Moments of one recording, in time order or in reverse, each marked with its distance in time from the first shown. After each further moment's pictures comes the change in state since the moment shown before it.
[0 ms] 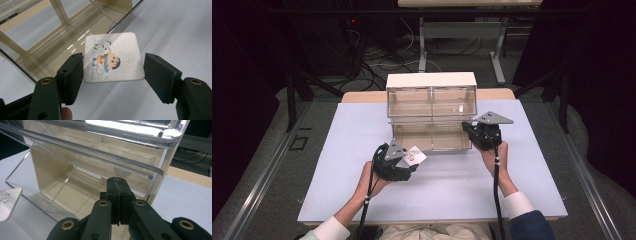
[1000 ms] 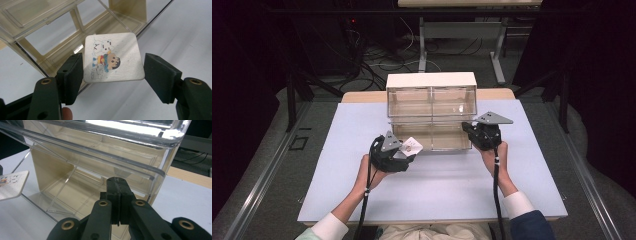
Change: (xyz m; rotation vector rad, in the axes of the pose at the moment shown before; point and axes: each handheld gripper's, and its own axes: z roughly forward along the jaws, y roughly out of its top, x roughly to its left) left arm 0.018 0.007 0.000 -0.032 0.045 -0.048; right arm 0.001 0.000 0.000 -0.001 0.001 -0.003
